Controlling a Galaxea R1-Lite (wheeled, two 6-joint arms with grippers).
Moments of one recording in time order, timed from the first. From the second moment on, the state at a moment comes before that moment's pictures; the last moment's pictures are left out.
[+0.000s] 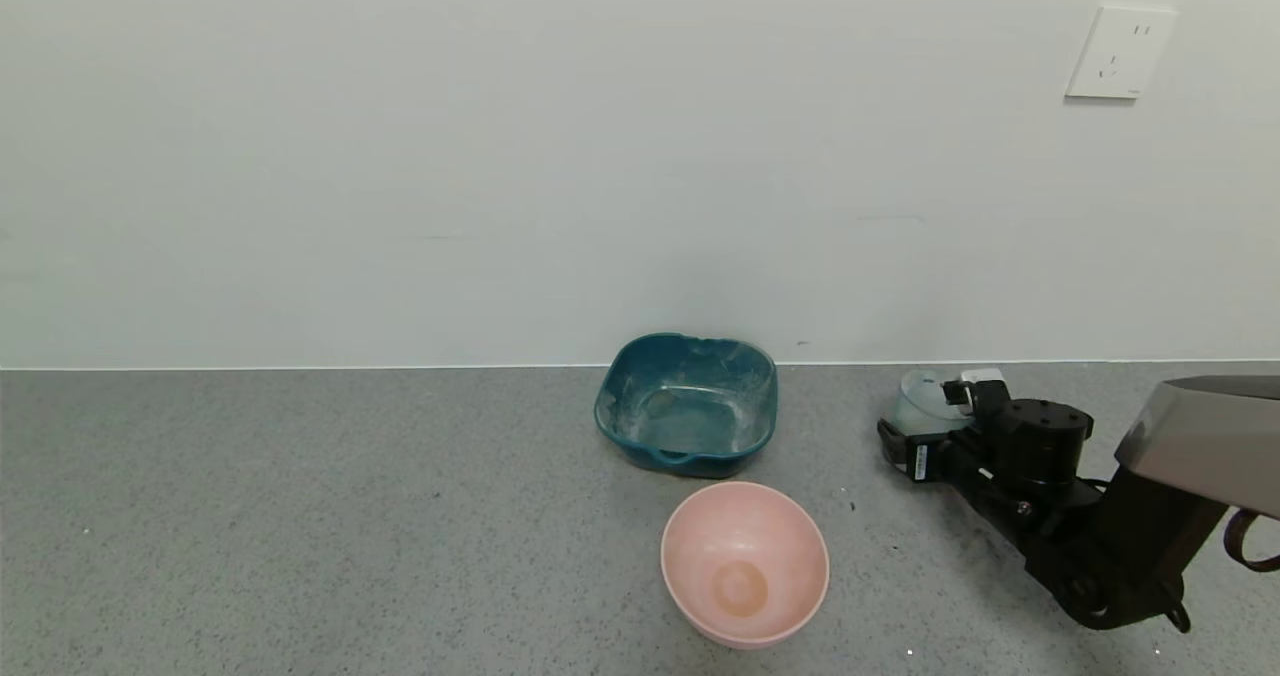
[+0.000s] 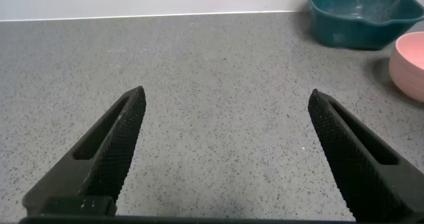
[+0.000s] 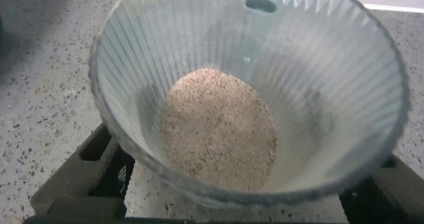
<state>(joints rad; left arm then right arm) 0.00 0.00 0.00 0.01 0.00 0.02 0.15 2.33 -0.73 -1.37 -0.11 0.00</state>
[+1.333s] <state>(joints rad) 0.00 0.00 0.00 0.01 0.00 0.02 0.15 2.35 -0.74 -1.37 -0.12 -0.01</state>
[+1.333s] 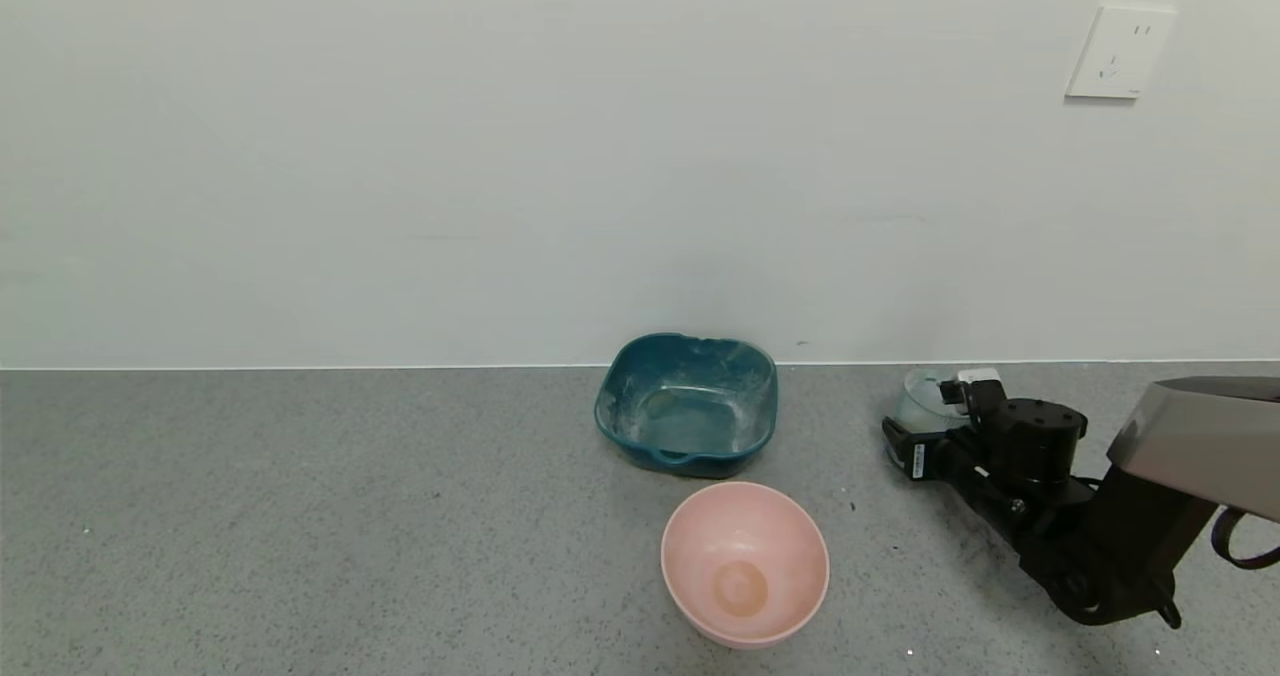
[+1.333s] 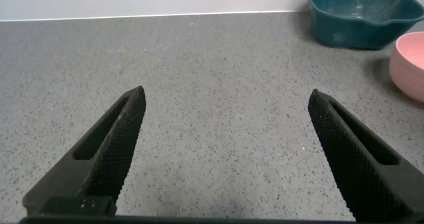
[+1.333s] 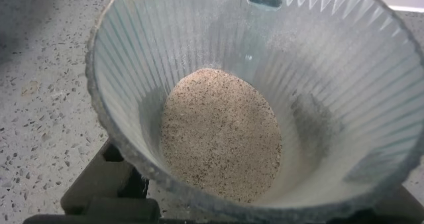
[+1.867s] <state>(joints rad) 0.00 0.00 0.00 0.01 0.00 0.02 0.15 2.29 -0.74 -1.31 -0.11 -0.07</state>
